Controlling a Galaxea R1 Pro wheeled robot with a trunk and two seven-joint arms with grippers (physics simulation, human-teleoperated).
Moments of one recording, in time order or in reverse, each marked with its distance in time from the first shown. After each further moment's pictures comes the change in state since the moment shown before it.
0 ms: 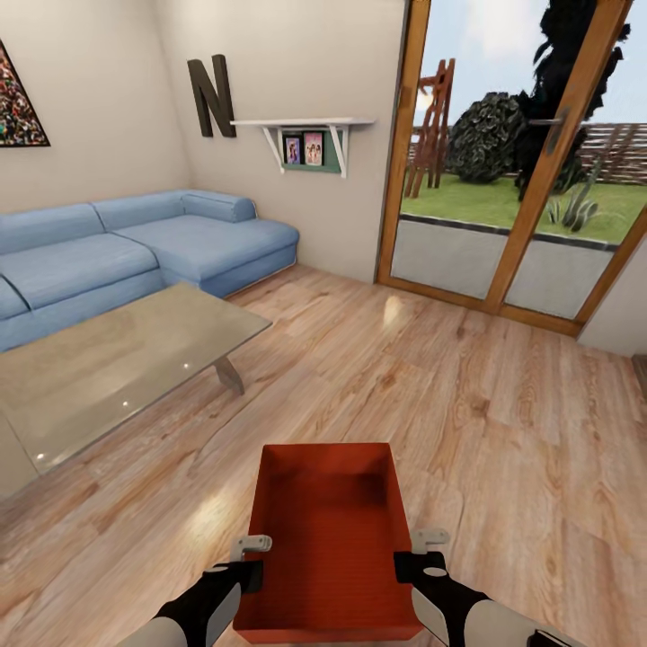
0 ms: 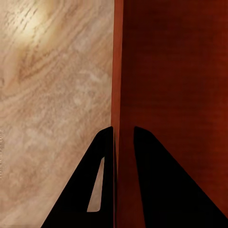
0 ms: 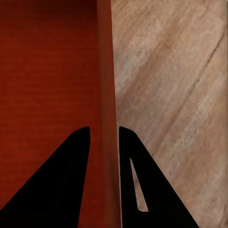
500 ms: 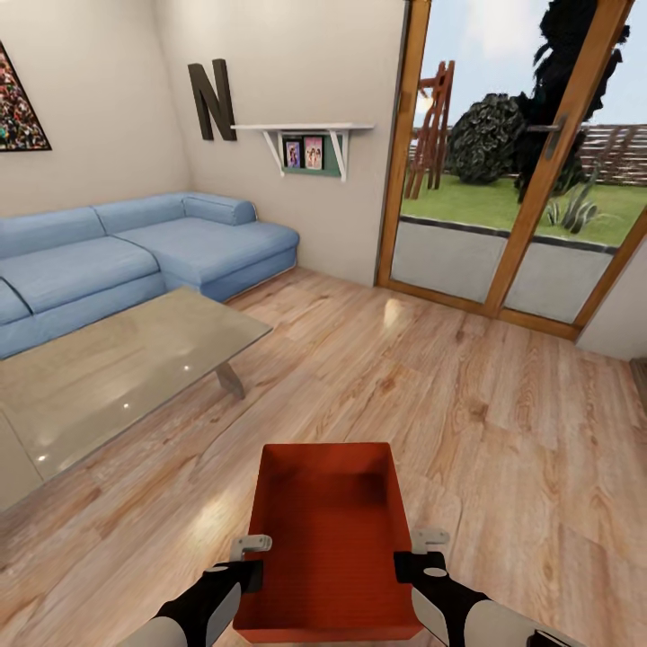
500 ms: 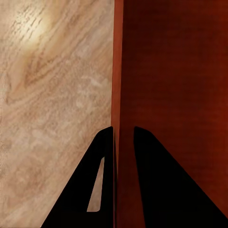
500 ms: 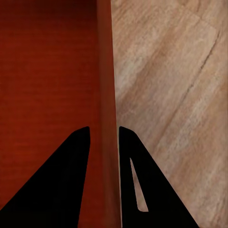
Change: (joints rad) left arm 0.000 0.000 0.000 -0.001 -0.002 0.000 0.000; right arm 0.000 0.001 0.004 0.002 -0.006 -0.004 0.000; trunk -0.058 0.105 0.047
